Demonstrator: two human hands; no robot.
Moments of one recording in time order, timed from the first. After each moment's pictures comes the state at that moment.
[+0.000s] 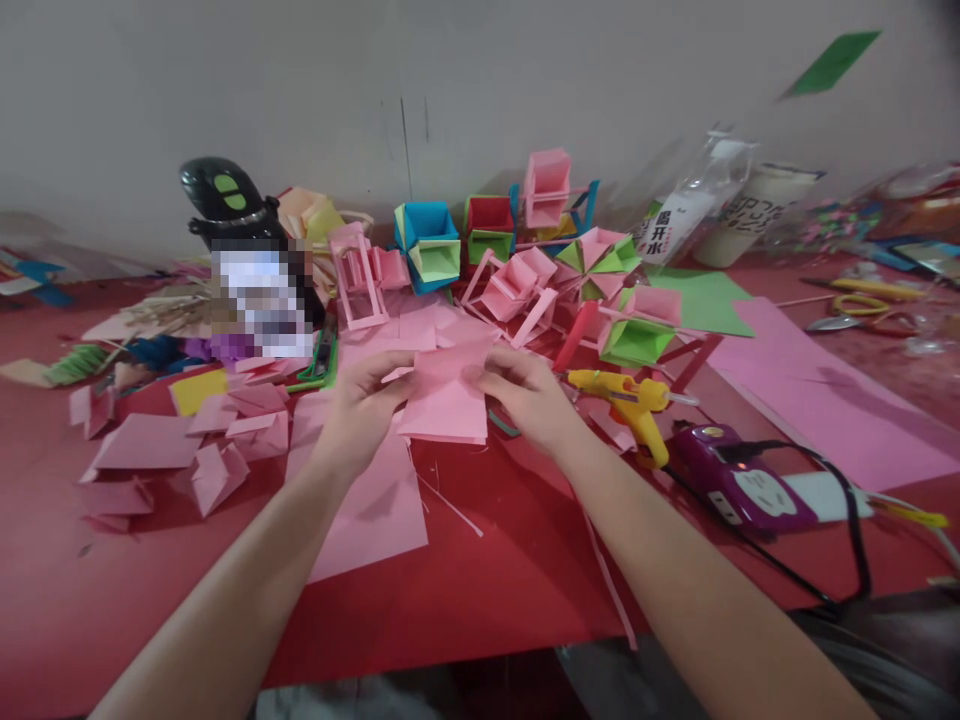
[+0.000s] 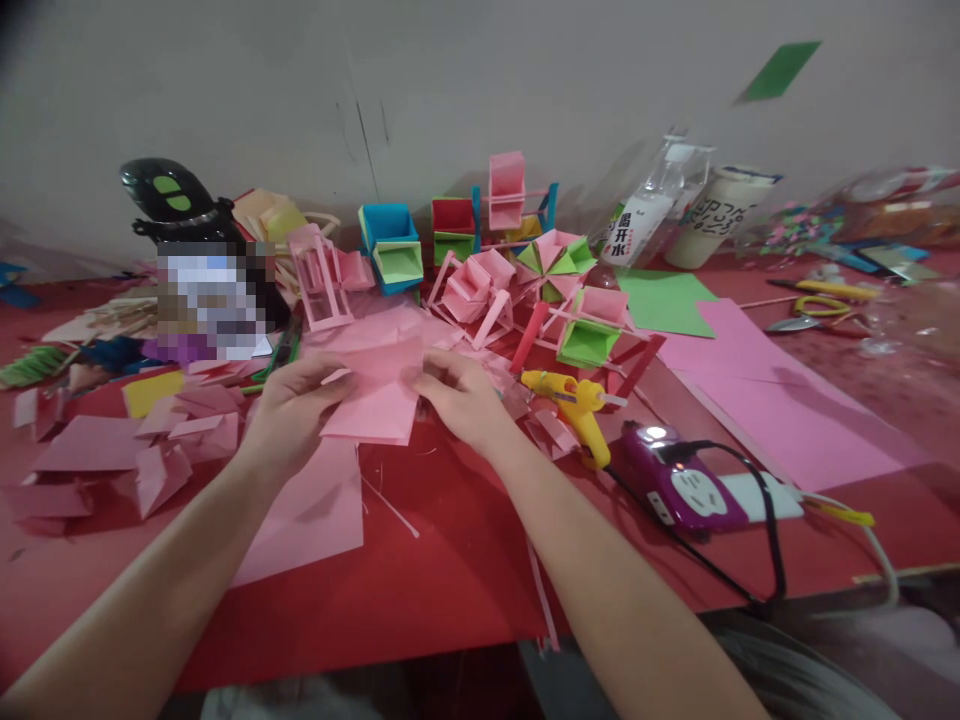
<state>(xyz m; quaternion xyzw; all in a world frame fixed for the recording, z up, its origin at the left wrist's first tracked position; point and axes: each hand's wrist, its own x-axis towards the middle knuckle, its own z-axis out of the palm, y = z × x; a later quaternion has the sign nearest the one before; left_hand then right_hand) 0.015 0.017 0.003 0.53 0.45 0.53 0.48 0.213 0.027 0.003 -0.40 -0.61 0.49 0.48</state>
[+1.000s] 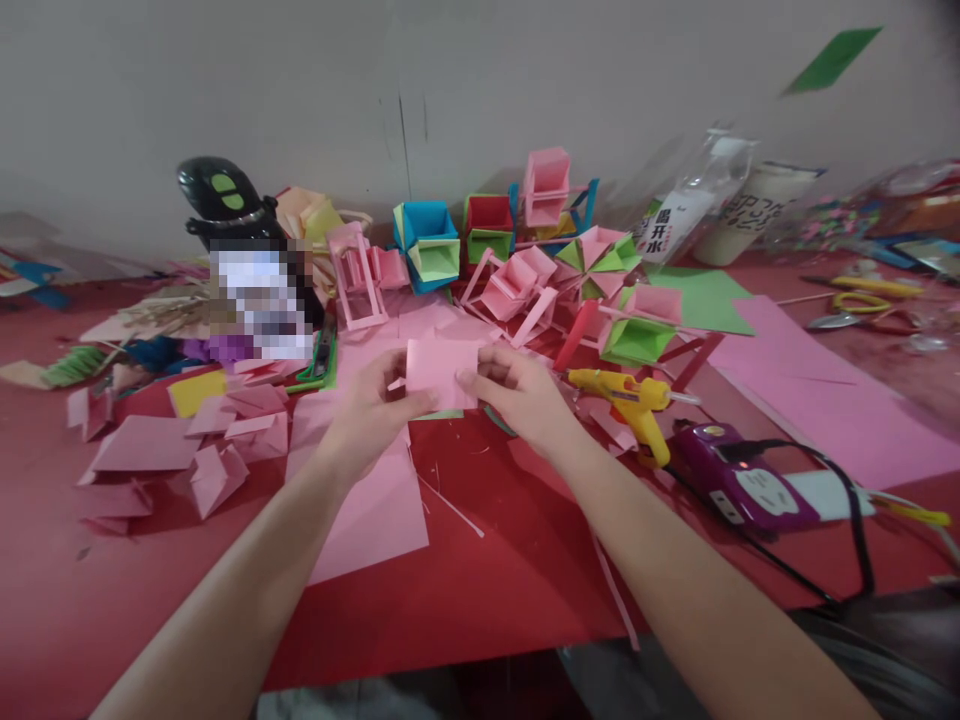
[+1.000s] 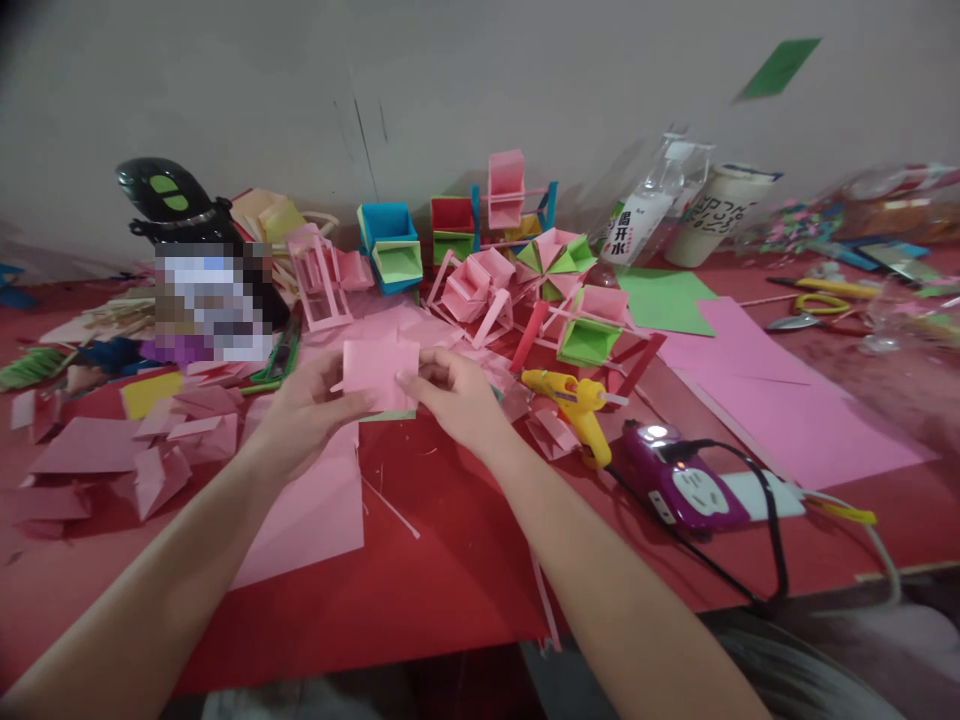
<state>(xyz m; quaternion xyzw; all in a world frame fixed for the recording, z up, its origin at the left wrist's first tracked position) 0.017 0.017 0.003 0.56 0.43 0.47 0.52 0.207 0.028 -0.004 -0.40 -0.59 0.51 0.49</state>
